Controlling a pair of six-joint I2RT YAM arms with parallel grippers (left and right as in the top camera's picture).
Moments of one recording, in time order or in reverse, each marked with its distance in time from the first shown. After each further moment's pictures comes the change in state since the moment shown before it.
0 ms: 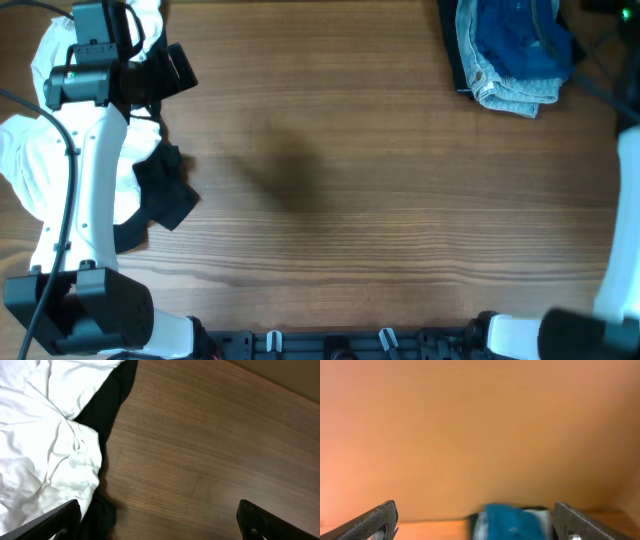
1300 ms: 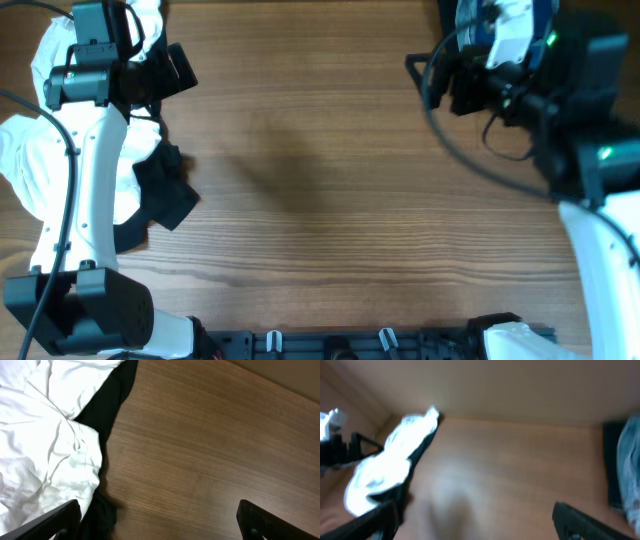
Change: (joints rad) left arm 0.000 0.000 0.000 0.000 0.000 0.000; right arm 0.412 -0.211 -0.209 -0.312 -0.052 0.091
